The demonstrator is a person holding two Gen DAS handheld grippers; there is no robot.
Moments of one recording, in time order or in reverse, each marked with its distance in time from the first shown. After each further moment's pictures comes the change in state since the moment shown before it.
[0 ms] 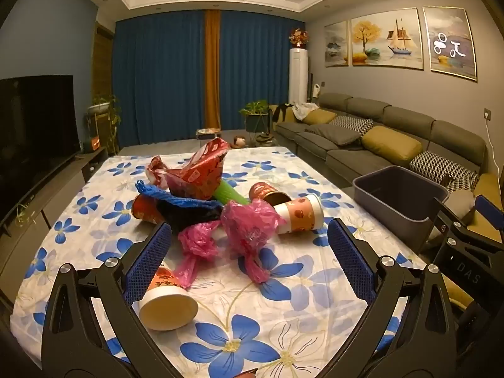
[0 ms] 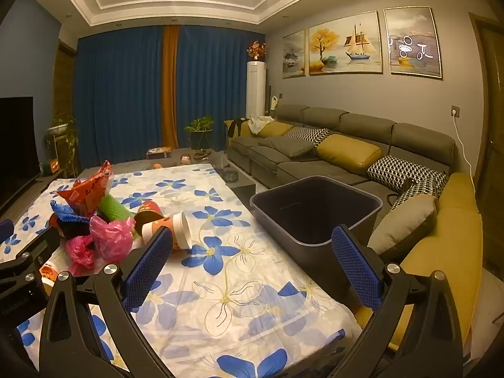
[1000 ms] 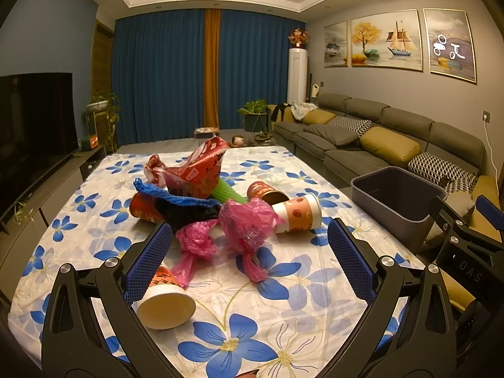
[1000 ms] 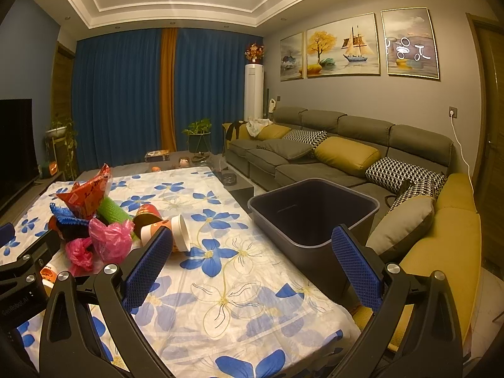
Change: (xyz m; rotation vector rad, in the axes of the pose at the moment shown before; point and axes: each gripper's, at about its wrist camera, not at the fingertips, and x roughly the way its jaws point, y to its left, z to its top) left arm -0.001 0.000 0.000 -0.010 -0.006 -0.004; right arm -0.004 -0.002 0.001 0.006 -0.011 -0.006
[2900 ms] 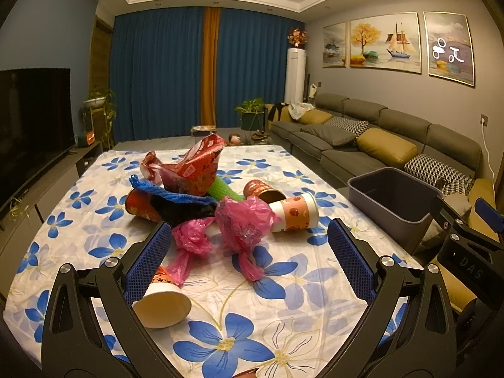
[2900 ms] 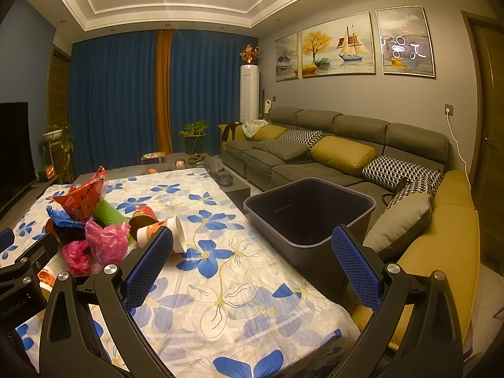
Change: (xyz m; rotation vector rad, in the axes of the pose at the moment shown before) left arm 0.005 -0.006 -0.006 -0.018 0.006 -0.023; right arm -0.002 -0.005 0.000 0.015 -0.004 -0.014
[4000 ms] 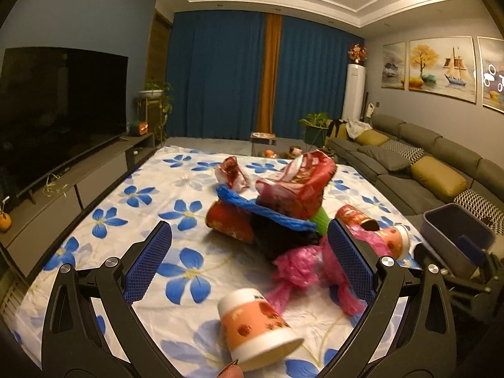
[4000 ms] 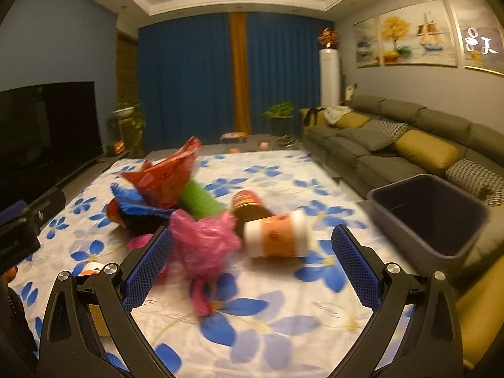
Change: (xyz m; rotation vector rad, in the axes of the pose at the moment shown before) left arm 0.026 0.116 0.014 -0.142 -0.045 0.240; right arm 0.076 0.126 -0.012 -0.095 0.091 0.390
